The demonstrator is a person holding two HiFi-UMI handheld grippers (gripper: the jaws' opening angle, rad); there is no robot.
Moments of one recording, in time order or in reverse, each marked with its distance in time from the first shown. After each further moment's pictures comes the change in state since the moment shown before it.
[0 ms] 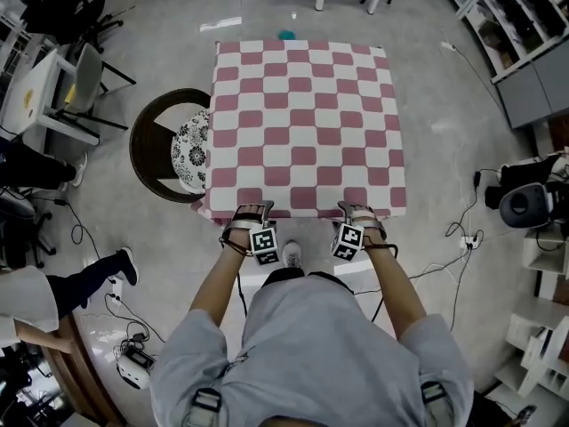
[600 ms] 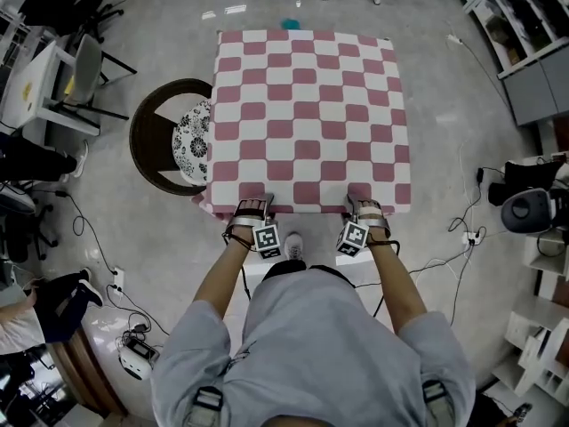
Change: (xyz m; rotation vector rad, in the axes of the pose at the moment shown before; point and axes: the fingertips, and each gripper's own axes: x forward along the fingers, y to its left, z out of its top) left arm 0.027 0.014 -0.012 0.011 0.029 0.132; right arm 0.023 -0.020 -0.026 -0.018 0.050 -0.142
